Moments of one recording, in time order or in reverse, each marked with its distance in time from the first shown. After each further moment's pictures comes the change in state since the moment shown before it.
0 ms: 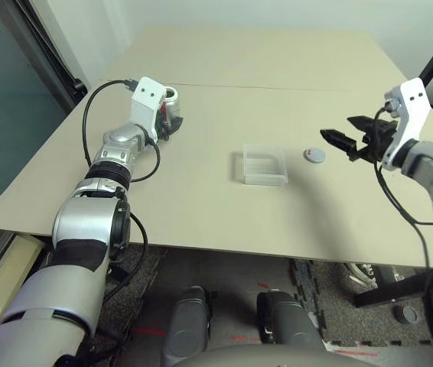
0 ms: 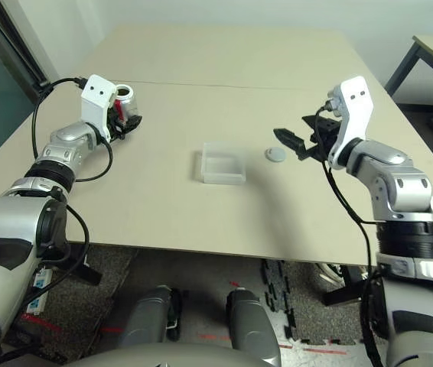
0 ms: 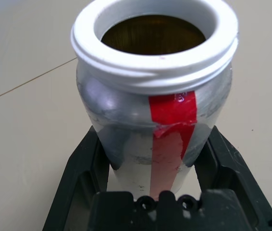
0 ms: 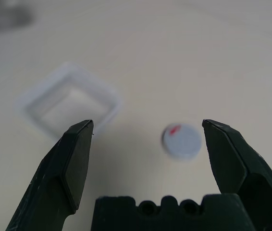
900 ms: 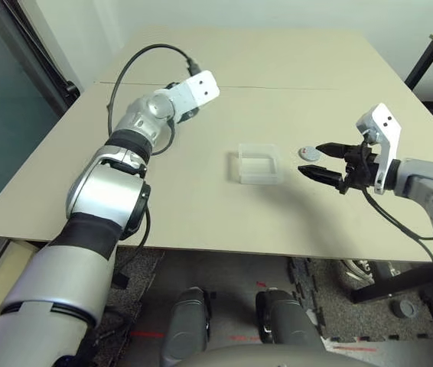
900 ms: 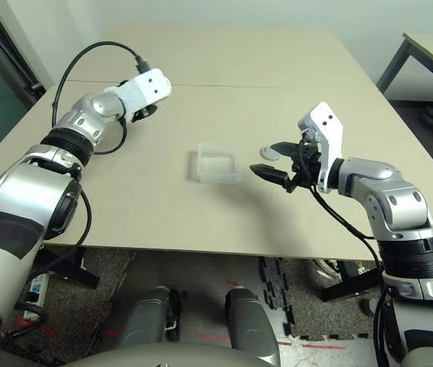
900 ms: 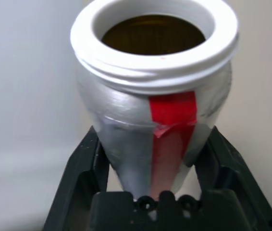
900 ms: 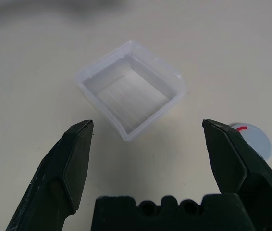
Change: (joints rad) left arm -0.211 -0.096 -0.574 0.040 0.619 -0.224 0.158; right arm 0.033 0.023 0.103 -0.103 0.002 -0.020 0.082
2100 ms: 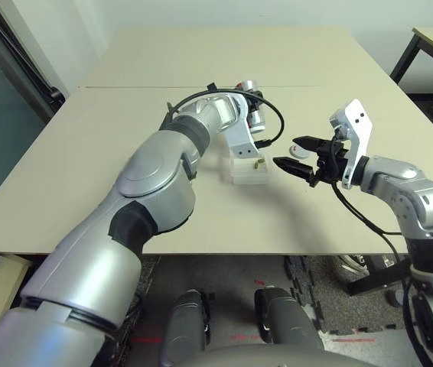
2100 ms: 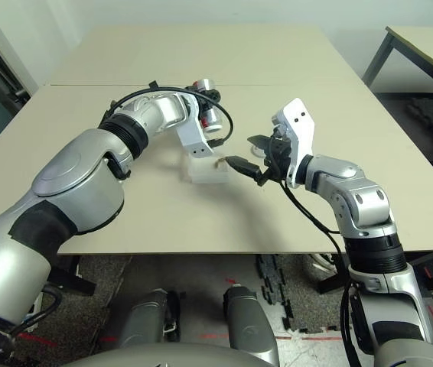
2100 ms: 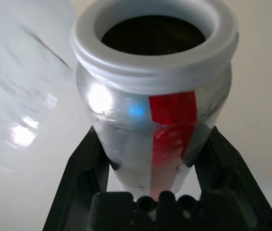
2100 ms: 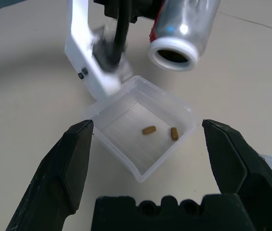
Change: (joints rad) left arm -0.098 -0.195 -0.328 0.040 0.351 -0.103 0.185; right arm -0.052 0.178 0.043 -0.033 -0.022 -0.005 -0.131
